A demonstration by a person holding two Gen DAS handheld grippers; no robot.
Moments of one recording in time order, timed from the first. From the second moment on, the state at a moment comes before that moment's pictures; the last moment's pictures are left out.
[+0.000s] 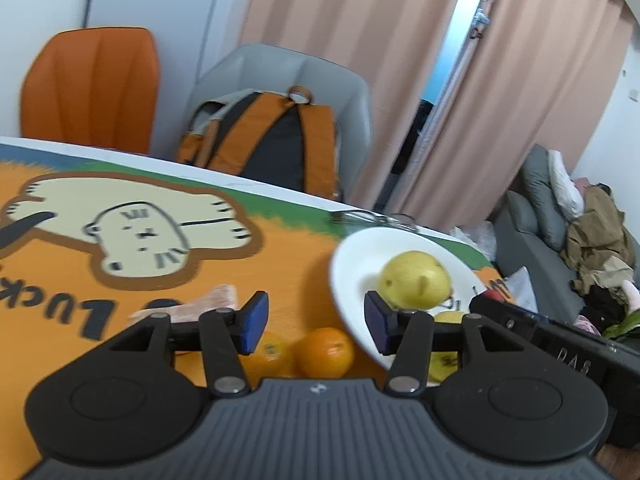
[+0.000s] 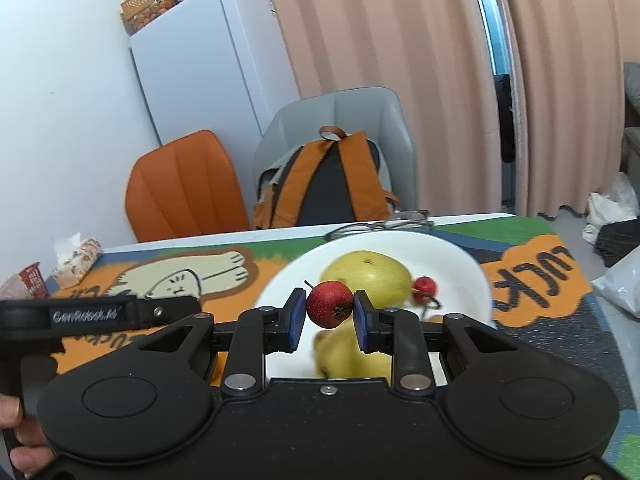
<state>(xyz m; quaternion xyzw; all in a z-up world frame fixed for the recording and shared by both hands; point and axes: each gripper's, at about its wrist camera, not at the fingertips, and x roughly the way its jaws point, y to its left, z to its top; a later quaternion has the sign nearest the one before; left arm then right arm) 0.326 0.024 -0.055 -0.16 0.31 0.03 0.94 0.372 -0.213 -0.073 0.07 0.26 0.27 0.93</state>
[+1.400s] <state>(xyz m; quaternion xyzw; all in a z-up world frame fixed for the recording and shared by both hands) 0.229 0.063 -0.022 -0.19 0.28 0.06 0.94 0.299 -0.211 -0.051 0.08 0.26 0.27 0.92</state>
